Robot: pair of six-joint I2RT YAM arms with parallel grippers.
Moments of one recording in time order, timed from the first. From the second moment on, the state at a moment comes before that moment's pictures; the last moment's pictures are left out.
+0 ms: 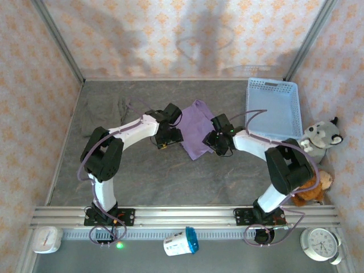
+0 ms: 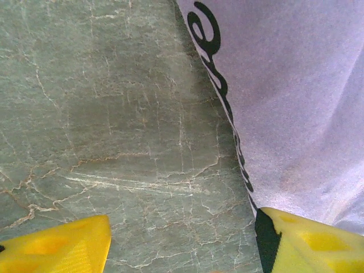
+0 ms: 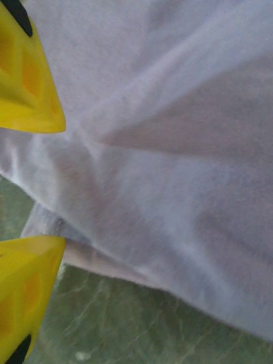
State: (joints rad) left arm -0.55 1.88 1.36 -0.80 0.06 -0.88; right arm 0.48 1.65 0.92 -0.38 -0.13 1.06
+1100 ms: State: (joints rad) left arm -0.43 2.14 1.74 -0.91 0.02 -0.72; right arm 0.45 1.90 1.61 -0.82 0.12 0.68
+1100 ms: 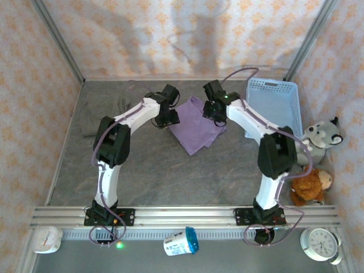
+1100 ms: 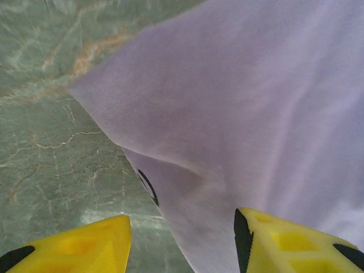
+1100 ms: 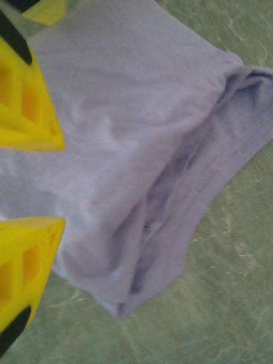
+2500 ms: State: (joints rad) left arm -0.35 2.02 1.63 -0.90 0.03 -0.70; right arm 0.42 1.98 1.55 -0.73 -0.15 0.70
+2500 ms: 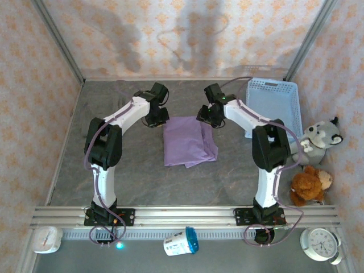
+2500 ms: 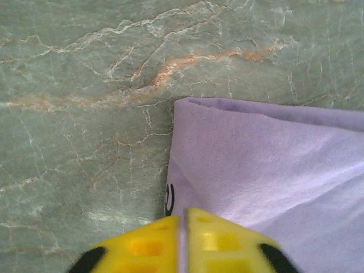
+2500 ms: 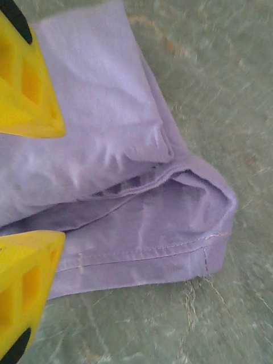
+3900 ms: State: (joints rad) left arm -0.83 1.70 1.04 -0.70 -0.22 -0.86; right arm 0.42 2.13 1.70 -0.76 -0.24 0.63
